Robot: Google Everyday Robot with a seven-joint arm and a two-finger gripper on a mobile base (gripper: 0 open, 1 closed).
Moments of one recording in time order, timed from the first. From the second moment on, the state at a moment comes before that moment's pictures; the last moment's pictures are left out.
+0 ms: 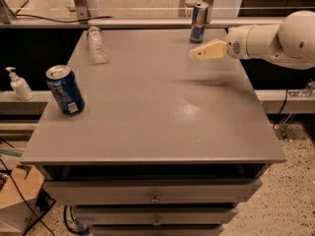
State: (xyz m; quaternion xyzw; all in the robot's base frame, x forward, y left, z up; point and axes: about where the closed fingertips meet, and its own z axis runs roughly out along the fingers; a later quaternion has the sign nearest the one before) arm 0.743 -0.181 0.896 -0.30 0.77 0.18 0.53
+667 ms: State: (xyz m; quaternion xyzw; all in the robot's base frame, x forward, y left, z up) arm 0.813 -0.168 0.886 -0.26 0.77 0.17 0.56
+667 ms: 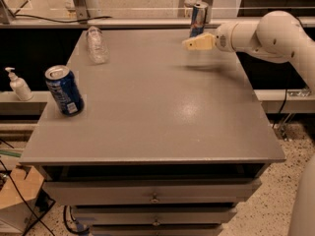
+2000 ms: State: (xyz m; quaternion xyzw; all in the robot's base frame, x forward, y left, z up) arm 0.875 -0.162 0.881 -0.18 0.75 0.17 0.61
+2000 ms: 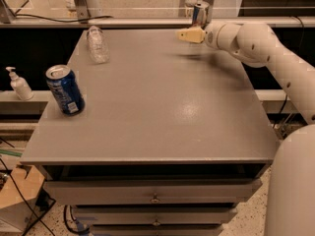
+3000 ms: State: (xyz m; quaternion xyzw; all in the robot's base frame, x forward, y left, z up) arm 0.922 -0.174 0.890 -0.18 0.75 0.13 0.63
